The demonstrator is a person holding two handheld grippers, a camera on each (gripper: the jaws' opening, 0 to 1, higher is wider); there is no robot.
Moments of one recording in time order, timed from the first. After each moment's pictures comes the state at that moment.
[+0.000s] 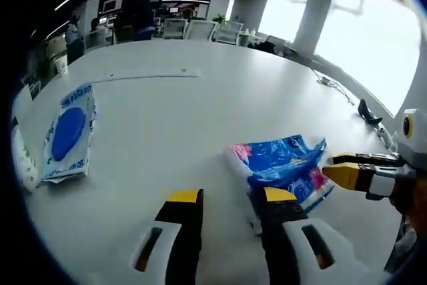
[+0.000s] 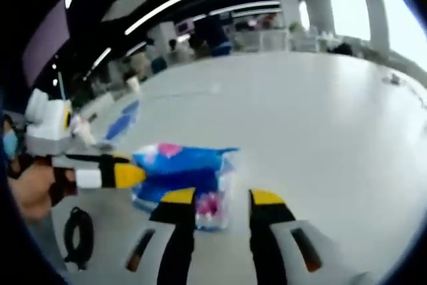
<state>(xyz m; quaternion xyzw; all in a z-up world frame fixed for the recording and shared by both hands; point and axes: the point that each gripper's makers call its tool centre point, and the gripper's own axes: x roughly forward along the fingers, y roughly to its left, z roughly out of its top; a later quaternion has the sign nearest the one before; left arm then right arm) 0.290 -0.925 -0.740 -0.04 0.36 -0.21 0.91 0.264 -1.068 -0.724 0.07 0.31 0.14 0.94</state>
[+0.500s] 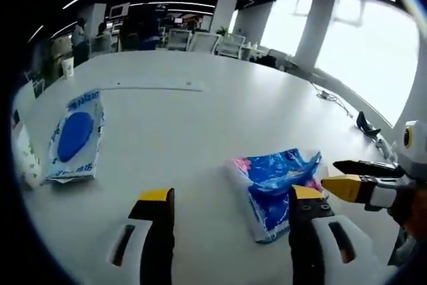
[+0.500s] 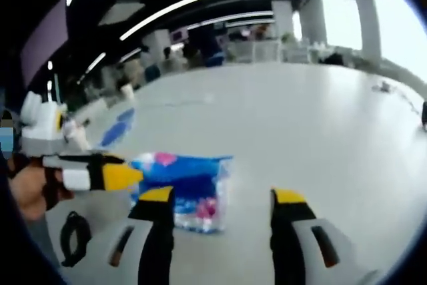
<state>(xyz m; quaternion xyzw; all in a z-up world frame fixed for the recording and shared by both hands) 0.287 -0.923 -0.718 -0.06 0.32 -0.20 0.92 0.264 -1.074 -0.709 0.06 0.28 0.11 0.95</state>
